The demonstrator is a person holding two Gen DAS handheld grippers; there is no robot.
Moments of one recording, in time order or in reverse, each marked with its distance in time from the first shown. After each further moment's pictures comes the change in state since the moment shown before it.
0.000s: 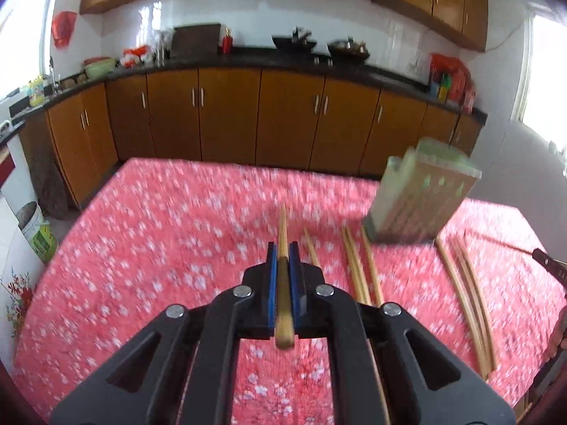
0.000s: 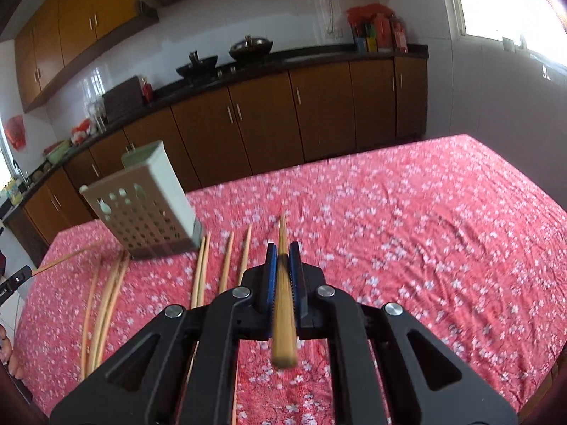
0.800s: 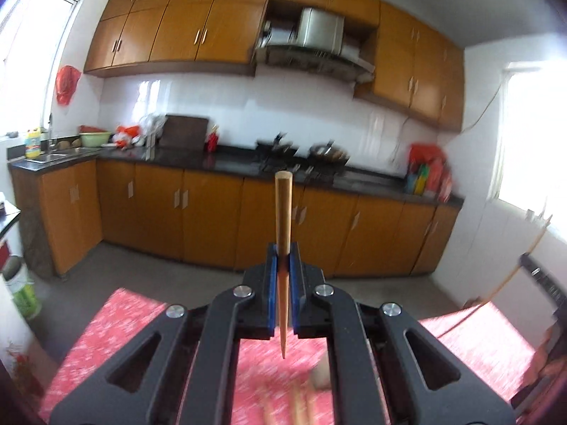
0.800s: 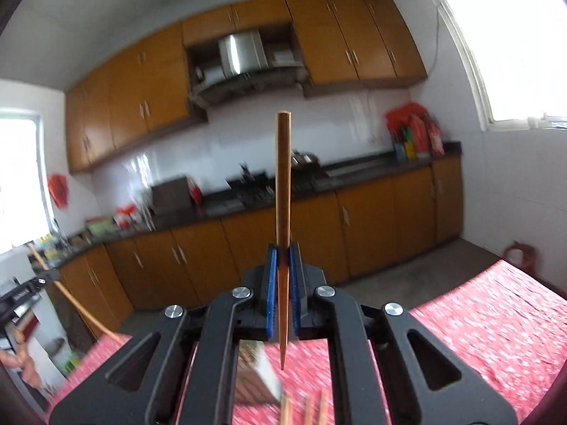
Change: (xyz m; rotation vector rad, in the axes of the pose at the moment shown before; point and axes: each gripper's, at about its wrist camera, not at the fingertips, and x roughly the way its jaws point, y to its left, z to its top) left arm -0.078 -0.043 0.160 -0.035 -0.388 -0.106; right arm -0.060 0.080 0.142 -0.027 -0.438 0.192
